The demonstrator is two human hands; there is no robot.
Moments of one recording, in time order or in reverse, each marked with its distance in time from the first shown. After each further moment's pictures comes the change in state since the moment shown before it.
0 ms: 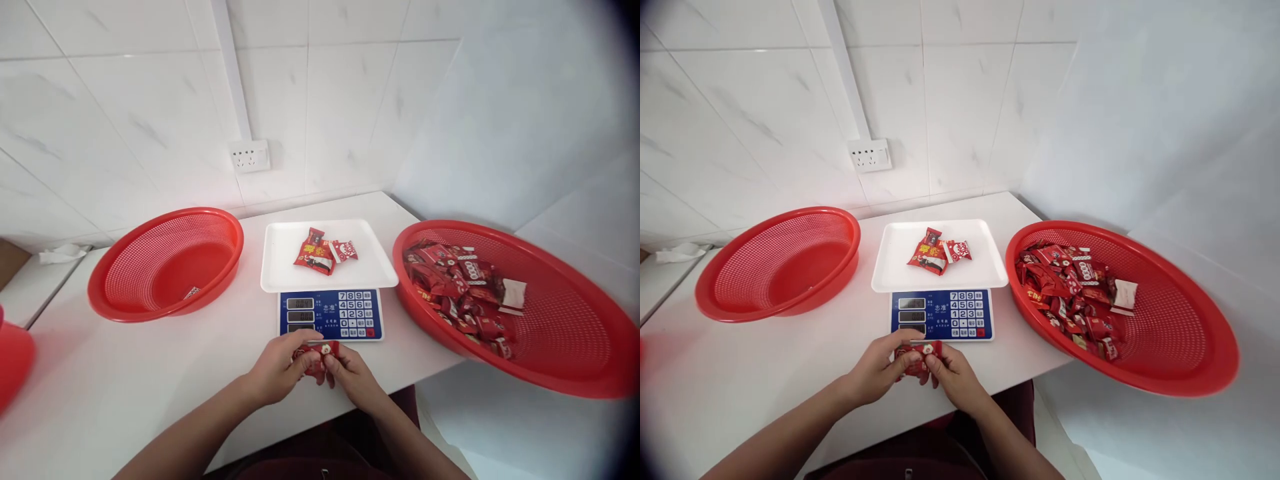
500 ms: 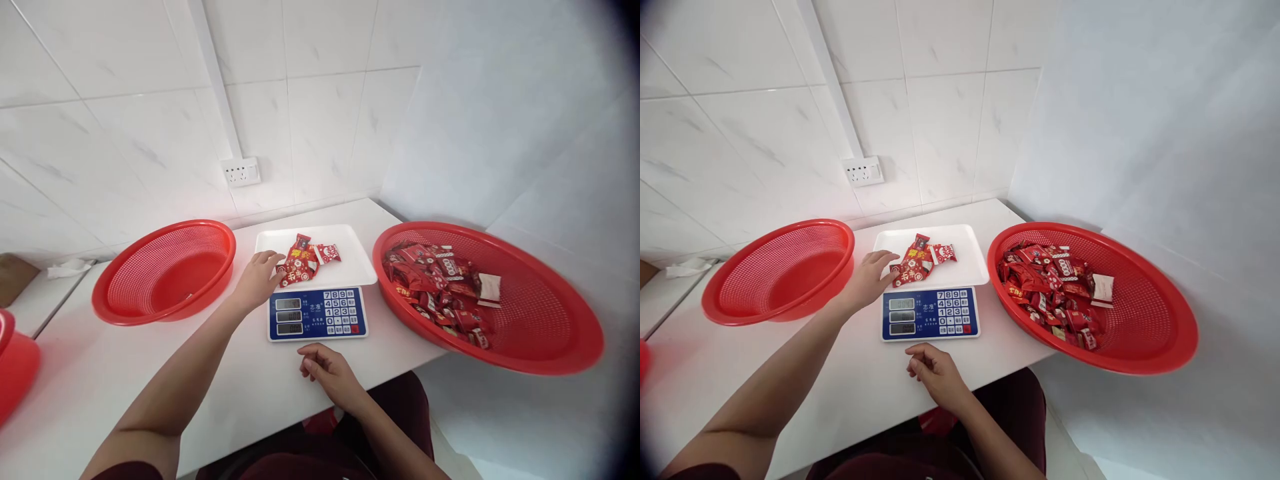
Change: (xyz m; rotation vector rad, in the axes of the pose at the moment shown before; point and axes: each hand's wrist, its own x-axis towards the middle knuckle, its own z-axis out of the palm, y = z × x) left_hand 0.091 0.032 -0.072 0.775 0.338 0.198; right_hand -0.006 0.014 0.007 0.066 0.048 -0.009
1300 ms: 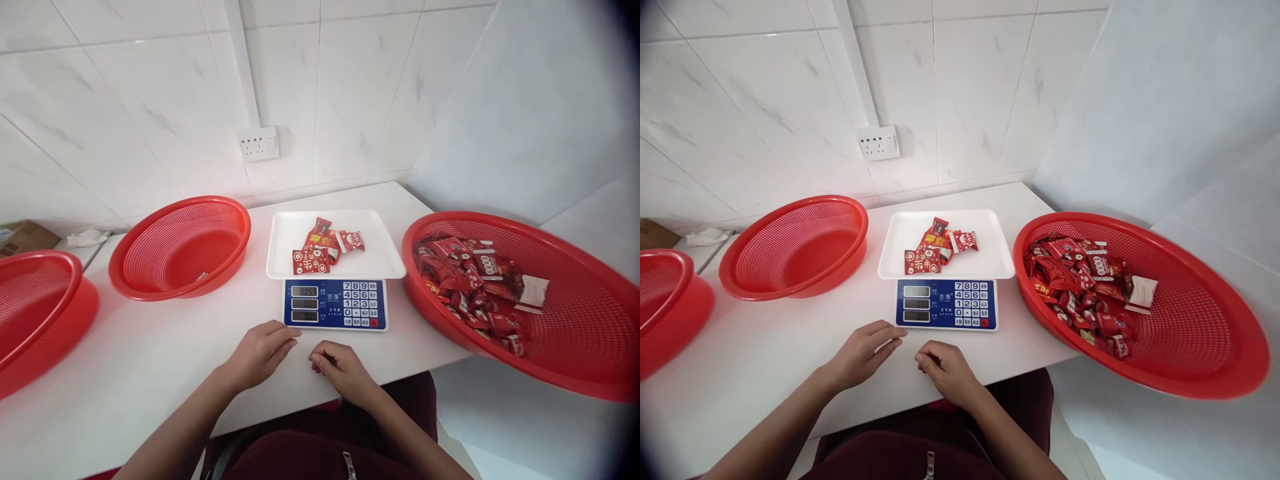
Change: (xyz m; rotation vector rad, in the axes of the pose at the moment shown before) left_hand -0.133 0.005 0.020 -0.155 -0.176 0.153; right_hand 0.001 -0.016 0.004 -0.392 -0.087 -0.001
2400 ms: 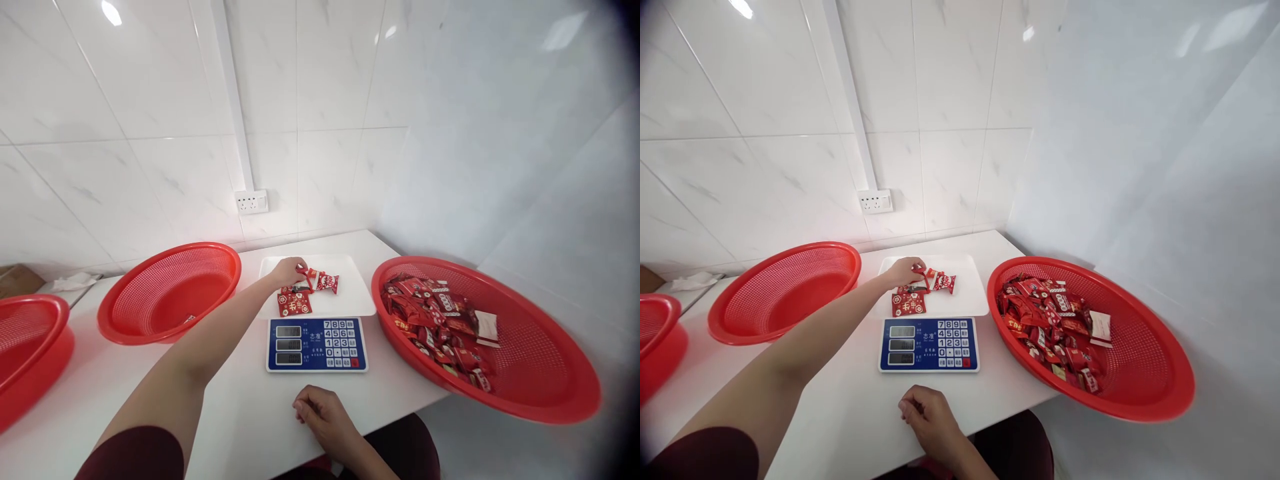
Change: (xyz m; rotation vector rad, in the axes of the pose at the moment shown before) left_hand 0.224 -0.035 -0.045 0.169 -0.107 -0.262; right_hand -0.004 0.010 0.008 0.026 0.080 0.000
